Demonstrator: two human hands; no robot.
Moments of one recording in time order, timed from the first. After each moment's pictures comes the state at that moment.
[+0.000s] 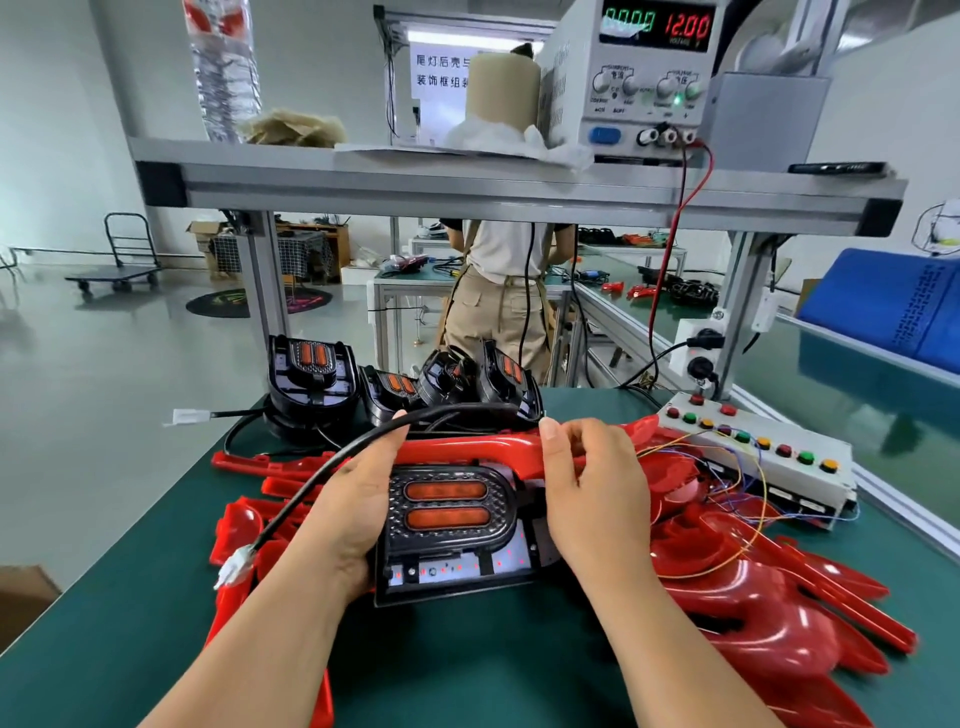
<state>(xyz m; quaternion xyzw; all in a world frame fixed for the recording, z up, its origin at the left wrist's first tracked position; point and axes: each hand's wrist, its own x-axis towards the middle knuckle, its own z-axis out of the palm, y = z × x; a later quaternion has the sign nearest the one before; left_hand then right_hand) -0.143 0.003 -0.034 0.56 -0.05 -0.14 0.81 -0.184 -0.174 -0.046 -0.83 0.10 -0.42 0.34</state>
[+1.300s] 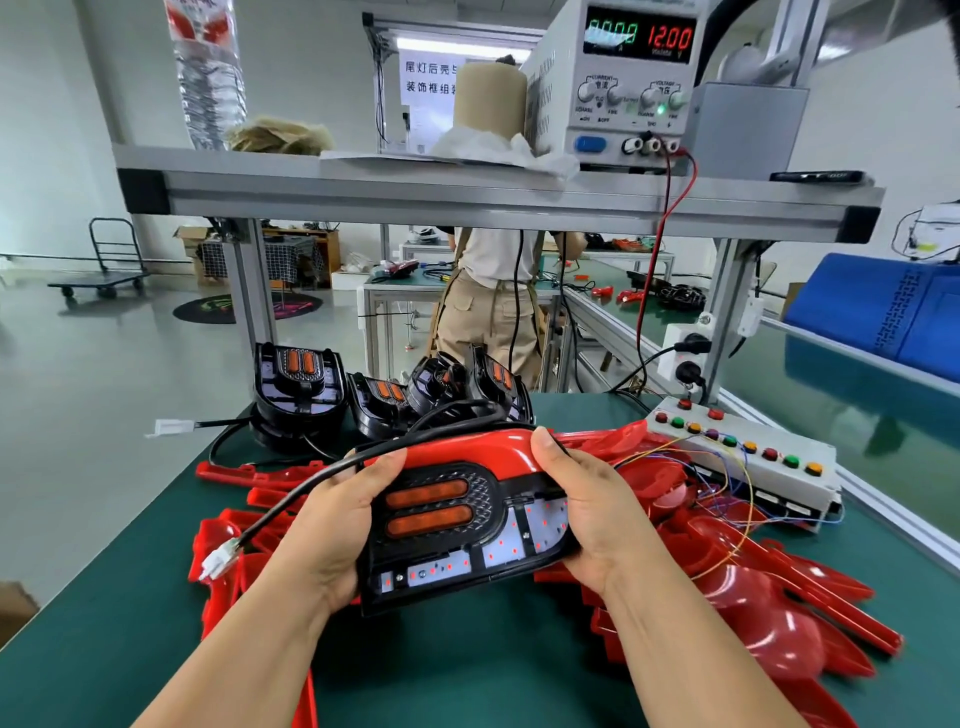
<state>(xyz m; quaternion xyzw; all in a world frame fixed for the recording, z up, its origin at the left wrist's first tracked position) -0.138 0.005 -0.041 0.54 -0.08 -0.14 0.83 -0.179 -0.189 -0.043 -0.58 0.03 -0.10 0.81</state>
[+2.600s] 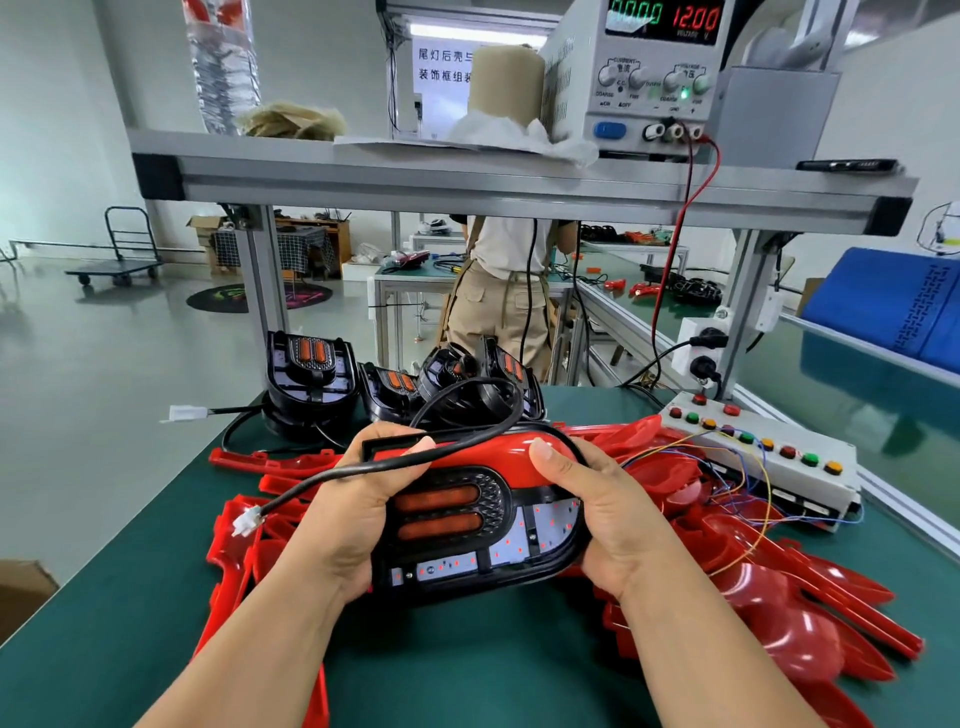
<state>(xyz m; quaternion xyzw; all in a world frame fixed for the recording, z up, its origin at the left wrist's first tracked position) -0.141 0.003 -0.042 0.51 -0.11 -0.10 0.85 -0.183 -0.187 -0.041 -0.55 0.02 -0.07 0.83</state>
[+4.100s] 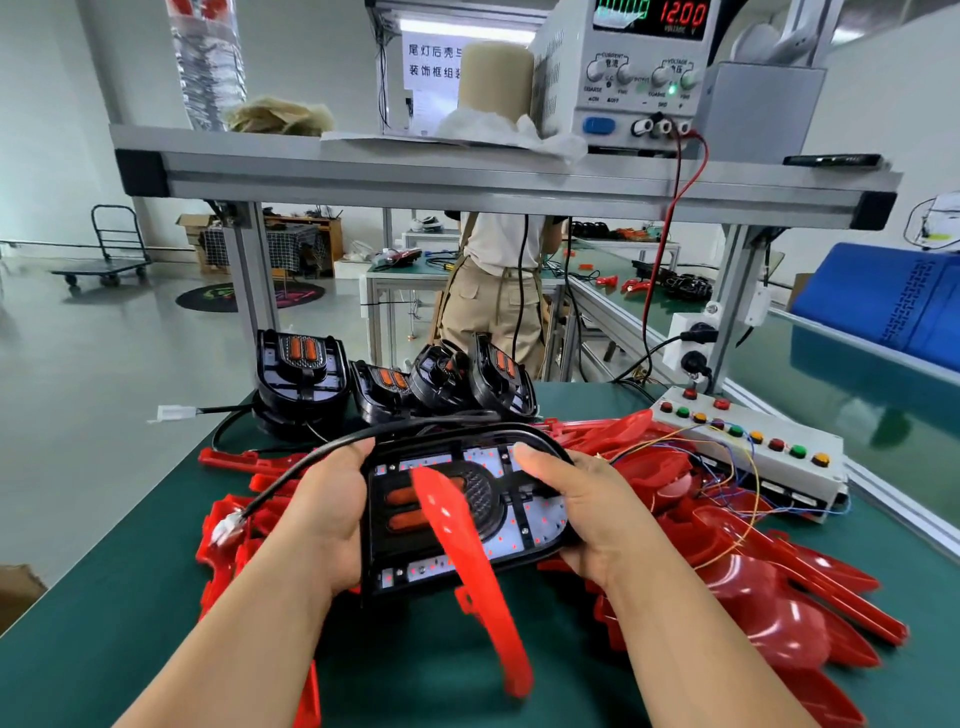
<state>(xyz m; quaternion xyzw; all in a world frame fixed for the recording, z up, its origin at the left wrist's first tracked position) -0.116 0.010 -0.043 0.55 0.01 -0.22 0.81 -0.176 -0.187 -0.047 -0.56 0.06 -0.05 0.83</state>
